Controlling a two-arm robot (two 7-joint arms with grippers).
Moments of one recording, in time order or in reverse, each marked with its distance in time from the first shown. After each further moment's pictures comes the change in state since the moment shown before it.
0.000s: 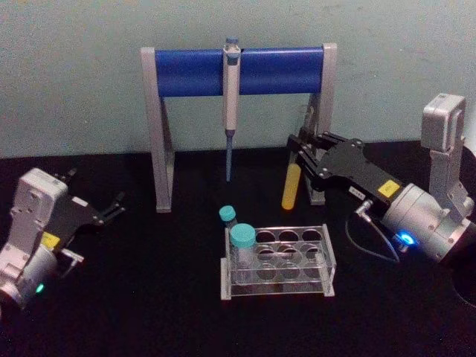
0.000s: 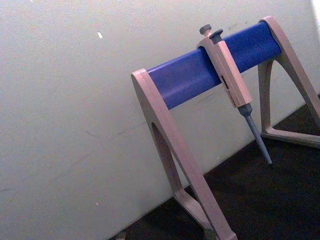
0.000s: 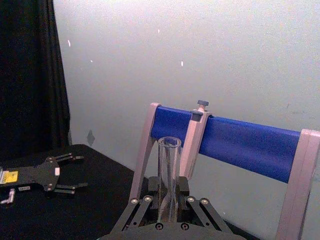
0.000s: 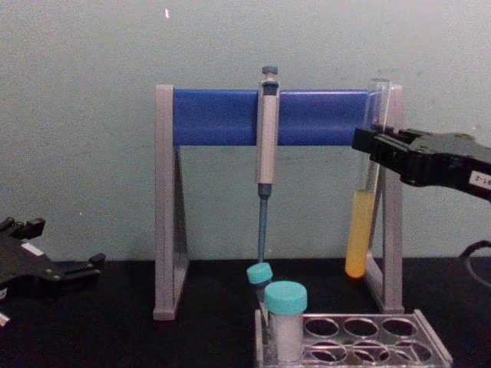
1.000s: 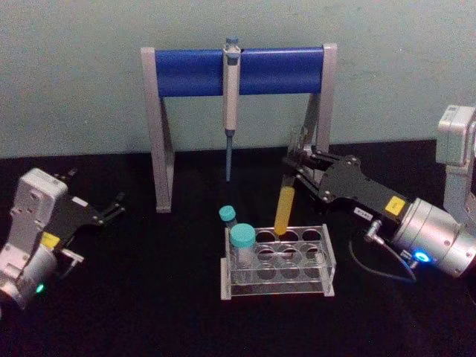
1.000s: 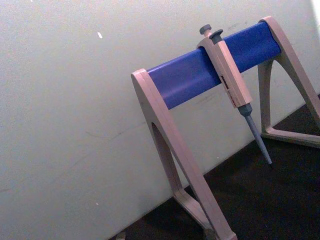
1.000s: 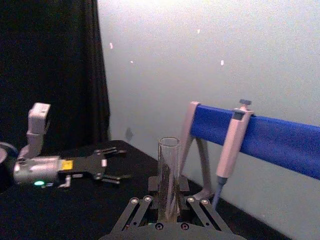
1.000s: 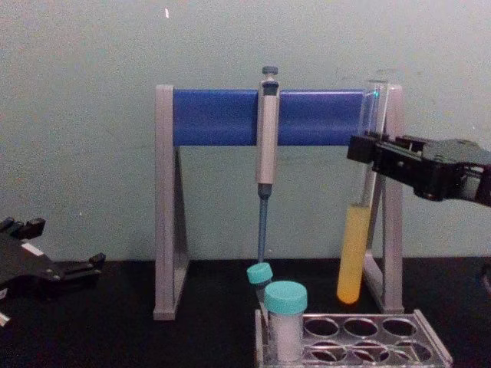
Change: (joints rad) left arm 0.000 0.000 0.000 0.000 0.000 0.000 0.000; right arm -0.032 0.081 -0.023 -0.055 0.099 0.009 0.135
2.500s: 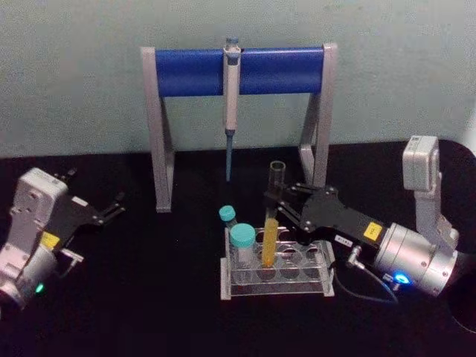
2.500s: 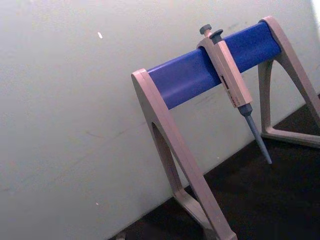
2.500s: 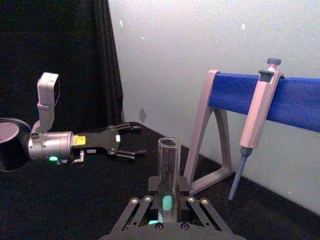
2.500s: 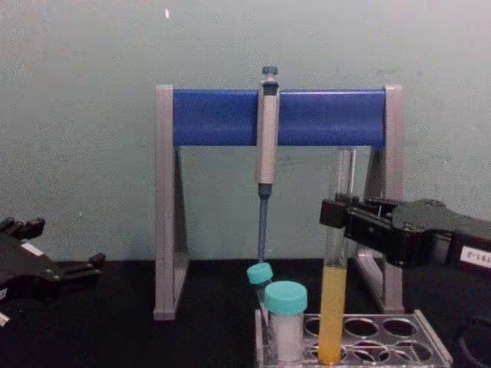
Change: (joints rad) left arm 0.000 0.000 0.000 0.000 0.000 0.000 0.000; right arm 0.028 -0.004 -0.095 0.095 0.007 -0.023 0.024
